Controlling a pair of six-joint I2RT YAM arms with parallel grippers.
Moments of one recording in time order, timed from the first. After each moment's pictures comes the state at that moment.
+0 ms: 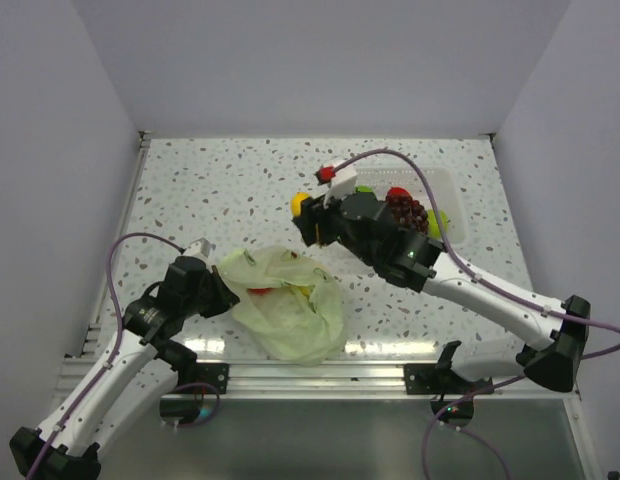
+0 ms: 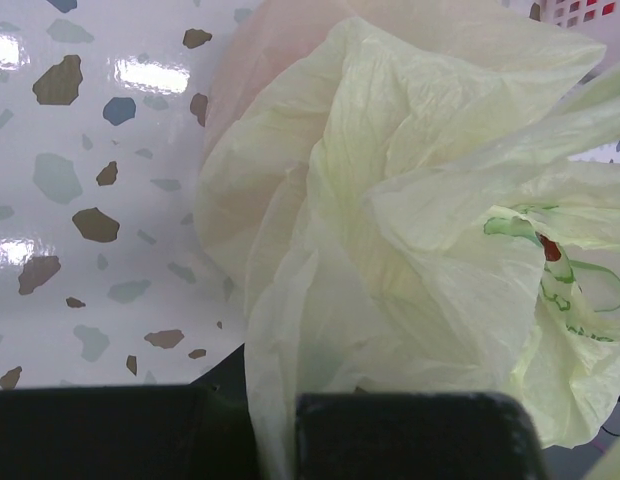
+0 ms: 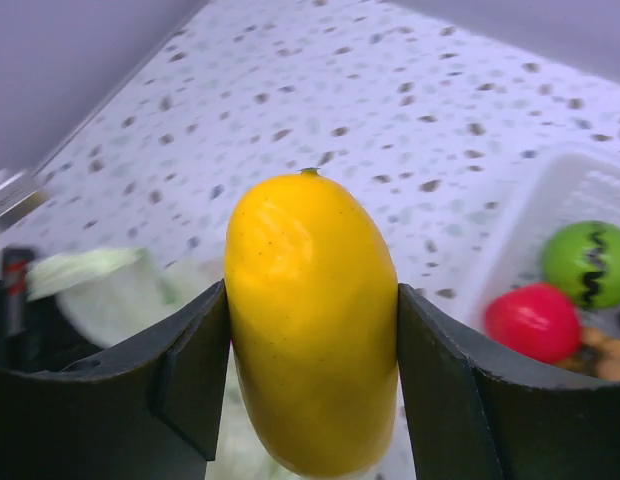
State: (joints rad) left arm -0.46 0.58 0.53 -0.75 0.03 -0.76; right arm 1.05 1.28 1.24 -0.26 0.34 0.25
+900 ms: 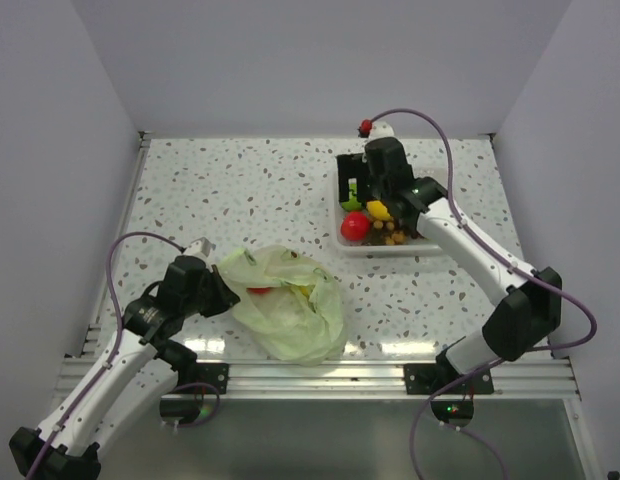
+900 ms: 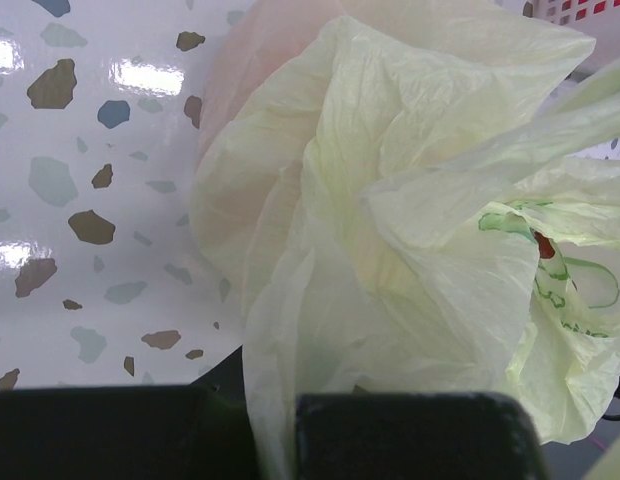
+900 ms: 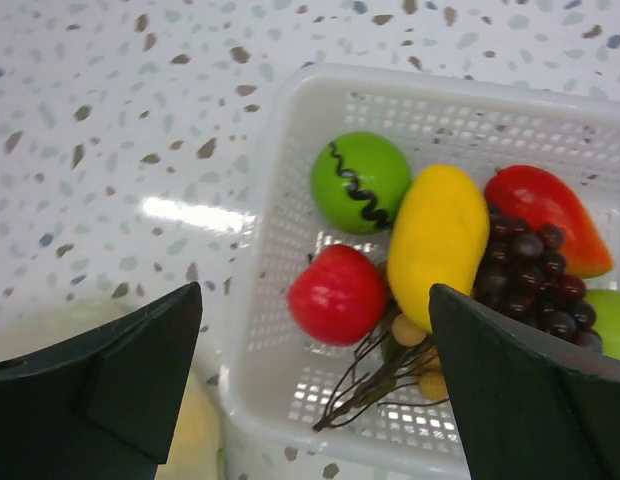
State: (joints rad) left arm -0.46 0.58 0.53 -0.75 0.04 -0.76; right arm 0.54 1.53 1.42 -0.48 0.29 0.26
